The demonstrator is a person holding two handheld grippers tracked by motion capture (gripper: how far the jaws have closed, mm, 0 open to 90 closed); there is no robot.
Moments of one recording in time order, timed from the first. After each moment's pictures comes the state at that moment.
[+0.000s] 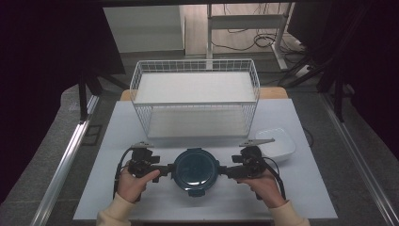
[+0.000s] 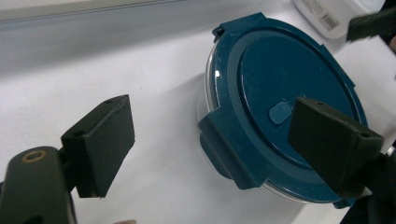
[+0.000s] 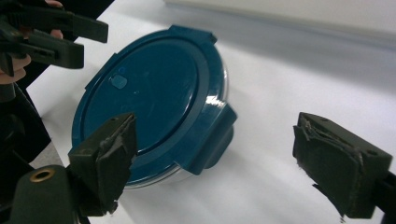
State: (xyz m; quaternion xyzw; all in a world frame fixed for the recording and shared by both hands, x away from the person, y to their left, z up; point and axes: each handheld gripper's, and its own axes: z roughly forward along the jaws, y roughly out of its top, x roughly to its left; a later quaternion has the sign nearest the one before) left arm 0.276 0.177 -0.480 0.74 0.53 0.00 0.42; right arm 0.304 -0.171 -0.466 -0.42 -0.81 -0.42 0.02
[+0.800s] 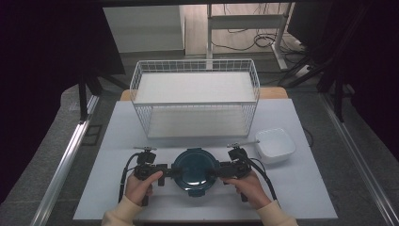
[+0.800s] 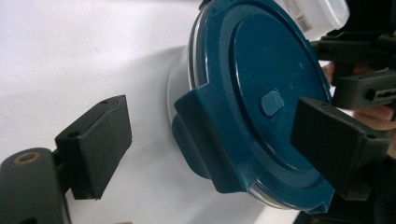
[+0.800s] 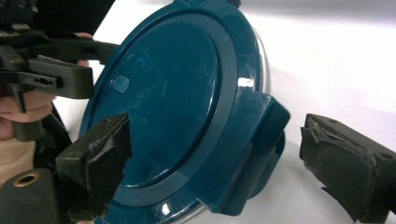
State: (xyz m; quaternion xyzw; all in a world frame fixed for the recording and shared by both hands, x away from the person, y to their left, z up) left arm 0.282 0.169 -0.512 0.70 0.56 -0.11 0.44; right arm 0.316 -0.143 -0.498 -0.46 -0.78 -0.41 0.11
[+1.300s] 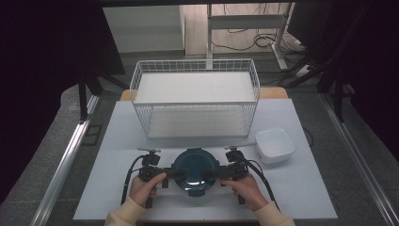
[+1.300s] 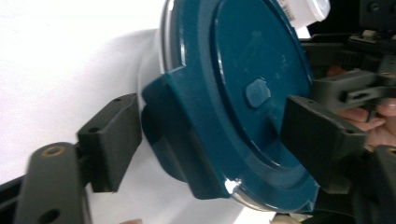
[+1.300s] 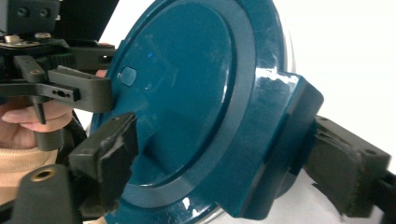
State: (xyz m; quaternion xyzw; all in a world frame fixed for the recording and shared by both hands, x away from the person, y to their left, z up) left arm 0.282 0.157 -0.519 0.70 0.54 -0.16 0.45; right arm 0.314 -0.137 -0.506 -0.48 -0.77 -0.40 0.15
